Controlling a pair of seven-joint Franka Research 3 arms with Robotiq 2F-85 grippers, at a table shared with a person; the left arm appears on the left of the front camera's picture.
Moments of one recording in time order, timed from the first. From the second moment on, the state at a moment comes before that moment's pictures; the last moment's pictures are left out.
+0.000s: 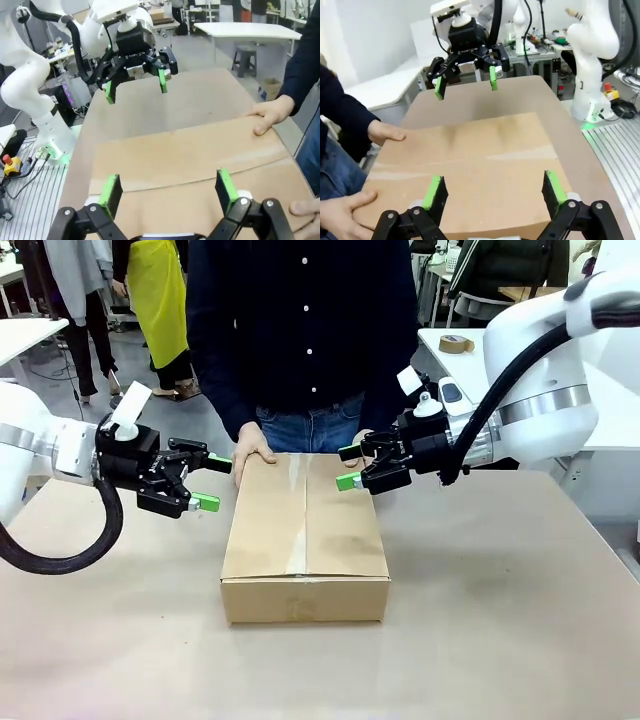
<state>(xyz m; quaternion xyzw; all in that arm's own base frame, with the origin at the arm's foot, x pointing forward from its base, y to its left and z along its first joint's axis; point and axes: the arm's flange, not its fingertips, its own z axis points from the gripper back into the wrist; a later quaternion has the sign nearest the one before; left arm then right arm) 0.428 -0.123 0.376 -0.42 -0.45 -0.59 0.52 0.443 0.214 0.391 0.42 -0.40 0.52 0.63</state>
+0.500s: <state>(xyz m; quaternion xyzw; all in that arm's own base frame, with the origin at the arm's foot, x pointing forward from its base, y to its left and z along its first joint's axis) 0.439 -0.156 0.336 -0.36 -0.48 -0.63 0.50 0.449 0.237 0.328 0.45 -0.37 0.62 0.53</state>
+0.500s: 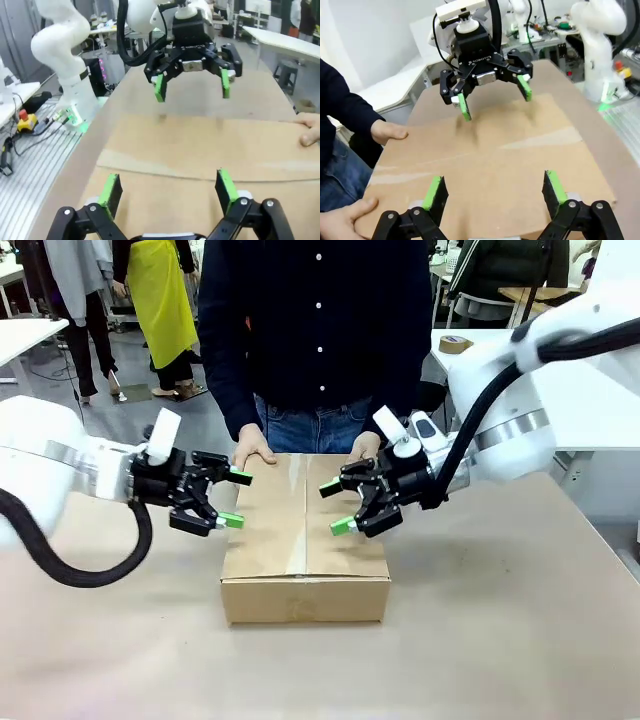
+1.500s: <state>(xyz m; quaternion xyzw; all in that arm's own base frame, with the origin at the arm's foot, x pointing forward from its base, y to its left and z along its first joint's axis) 0.468 -0.198 0.310 -0.33 -0.45 -0.63 0.54 0.473 0.205 0.291 0.43 -0.40 0.56 0.58</state>
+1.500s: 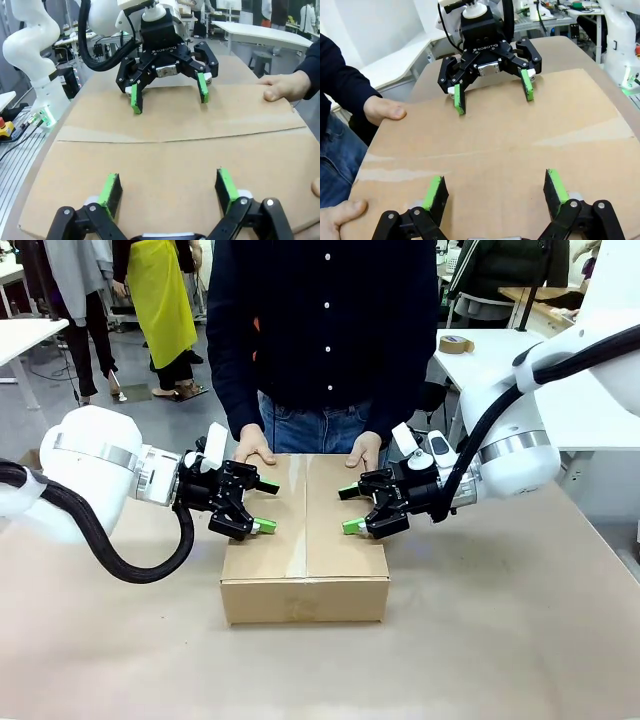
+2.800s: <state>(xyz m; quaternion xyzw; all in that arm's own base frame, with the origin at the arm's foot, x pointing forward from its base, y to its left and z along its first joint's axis) 0.468 -0.199 0.315 -0.33 -0.46 -0.63 0.54 0.473 0.205 0.292 0.43 -0.40 0.56 0.58</state>
